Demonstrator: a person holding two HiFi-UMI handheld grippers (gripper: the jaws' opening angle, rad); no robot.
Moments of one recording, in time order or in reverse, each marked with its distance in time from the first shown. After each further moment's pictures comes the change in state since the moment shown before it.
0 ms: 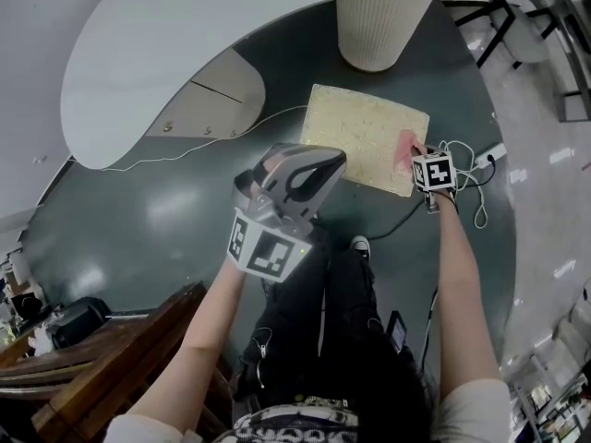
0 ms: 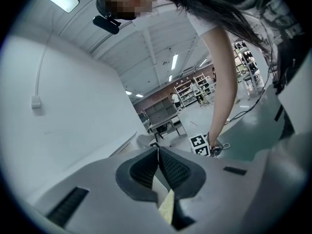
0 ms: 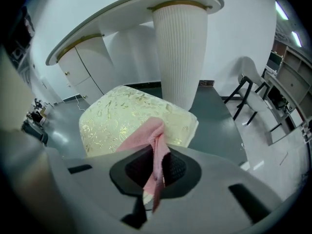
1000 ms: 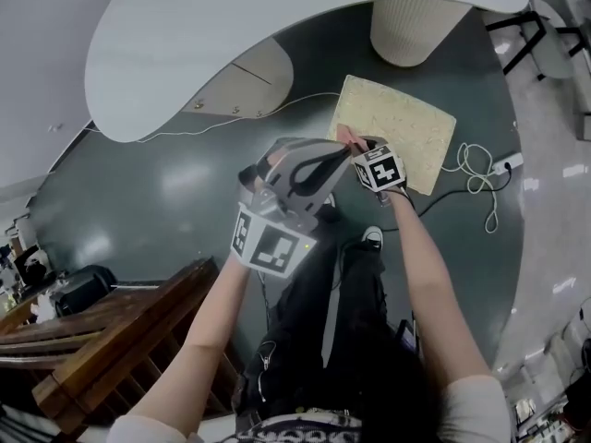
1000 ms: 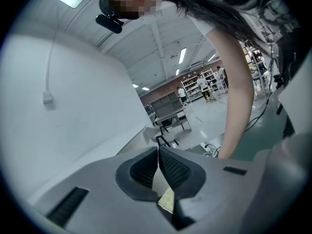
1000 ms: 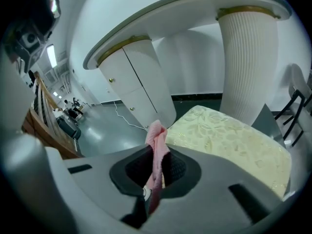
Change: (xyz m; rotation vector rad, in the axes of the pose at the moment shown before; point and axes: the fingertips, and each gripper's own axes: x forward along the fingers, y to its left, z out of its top) left arm -0.047 0.036 -0.004 -0.057 0.090 0.056; right arm 0.013 0.251 0.093 -0.170 -0.124 0.373
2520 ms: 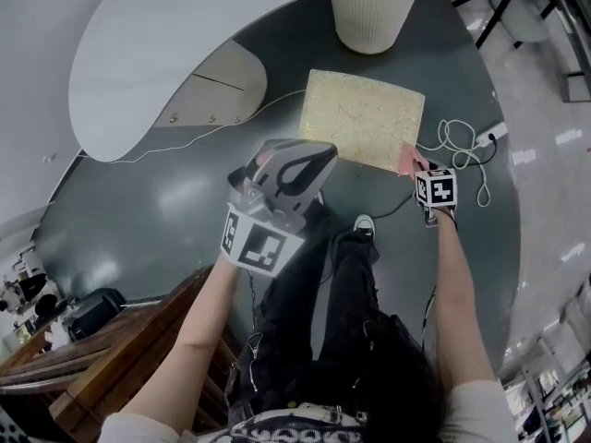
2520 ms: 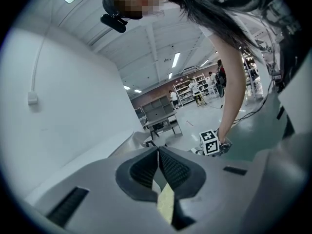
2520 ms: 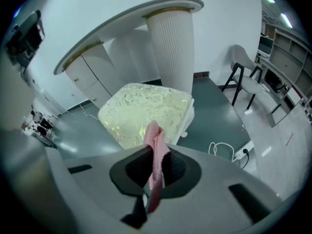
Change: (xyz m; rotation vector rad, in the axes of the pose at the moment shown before) left arm 0.029 -0.040 0.041 0.009 -0.037 -0.110; right arm -0.165 -0.147 -0.177 0.297 0.101 -0.323
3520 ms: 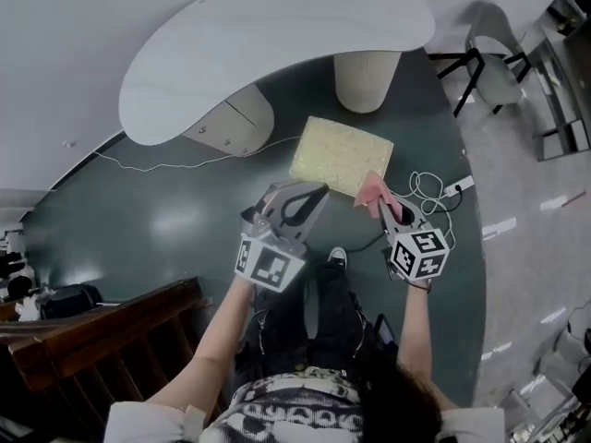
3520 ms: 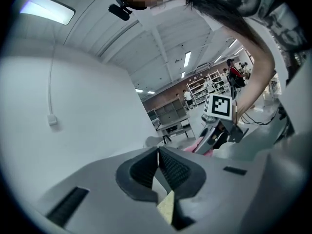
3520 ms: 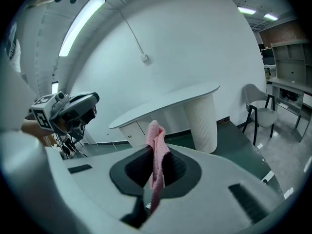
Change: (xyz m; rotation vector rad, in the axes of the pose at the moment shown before) left arm -0.052 -0.038 0.151 -0.023 0.017 0.197; right arm -0.319 0.124 0.108 -0.031 -0.552 0.295
